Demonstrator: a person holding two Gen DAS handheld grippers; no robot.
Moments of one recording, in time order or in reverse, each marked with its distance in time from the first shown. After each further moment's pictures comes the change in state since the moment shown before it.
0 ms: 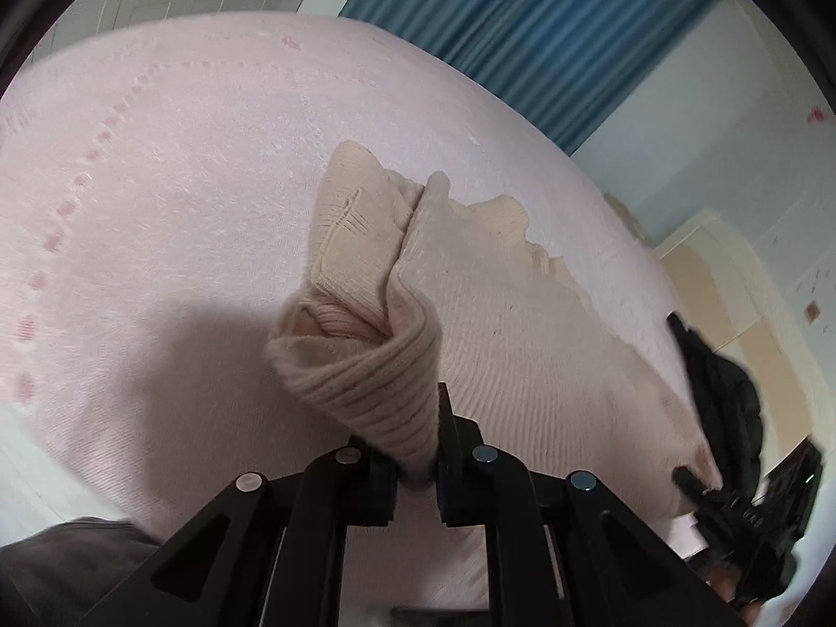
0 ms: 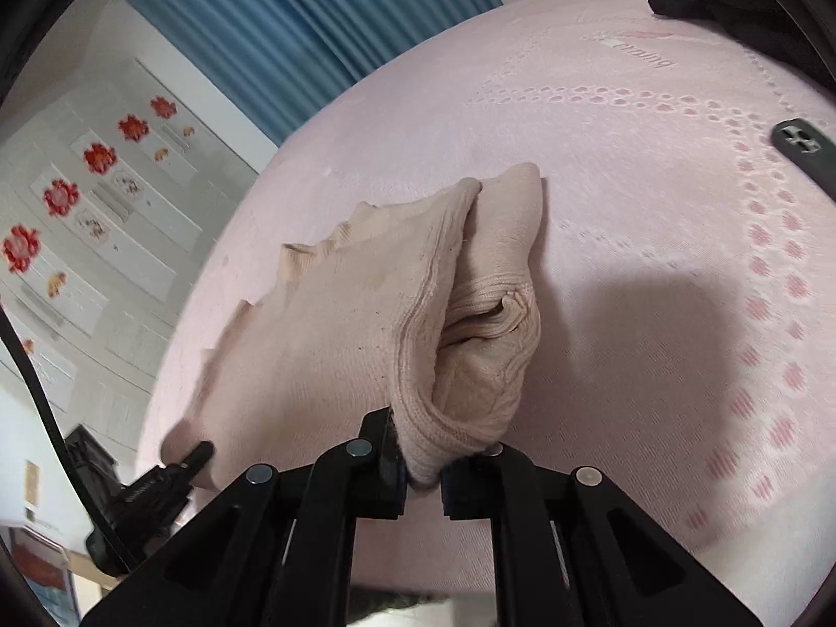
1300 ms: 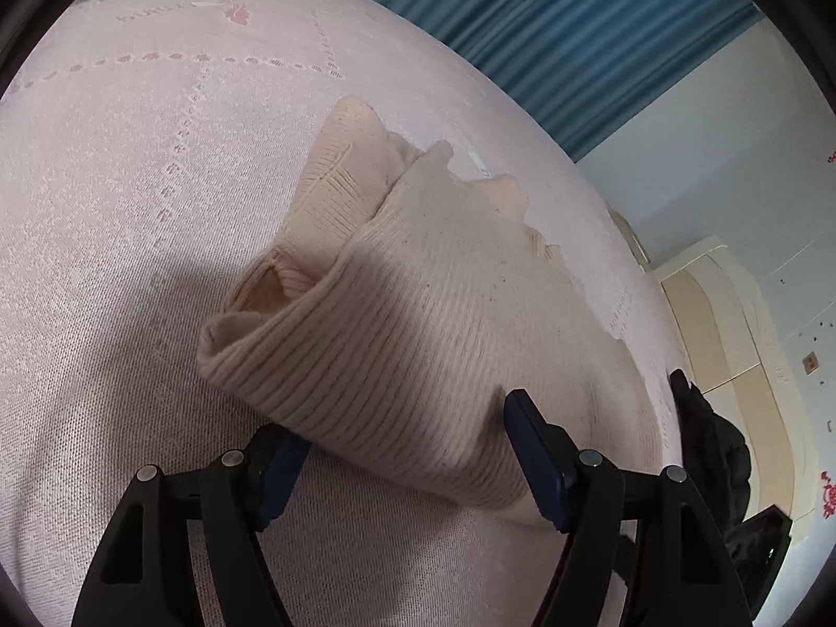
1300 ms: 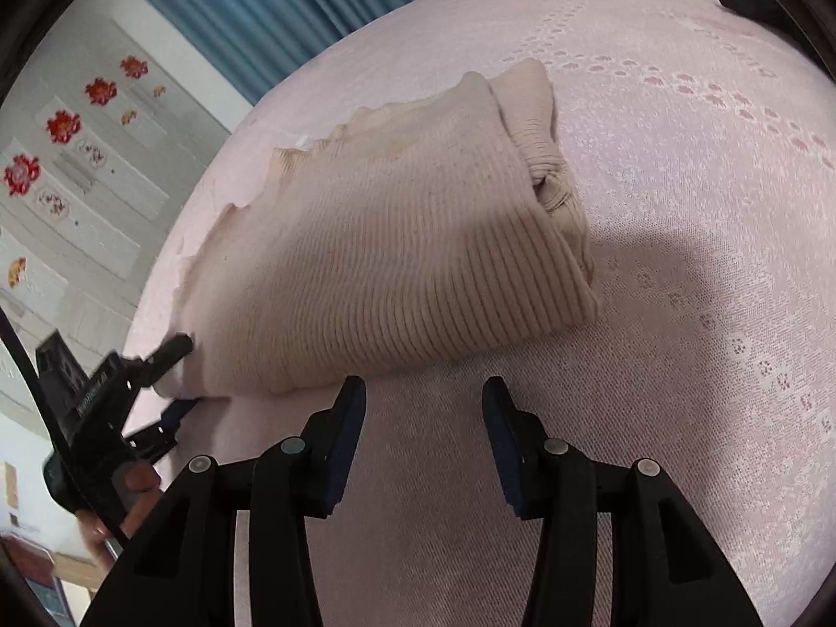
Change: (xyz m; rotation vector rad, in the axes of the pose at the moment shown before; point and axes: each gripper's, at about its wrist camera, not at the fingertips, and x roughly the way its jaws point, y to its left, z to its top) left arm 0.126 -0.032 0.105 -0.086 0.057 -0.081; right arm 0.123 0.034 0.067 -0.006 0.130 -0.040
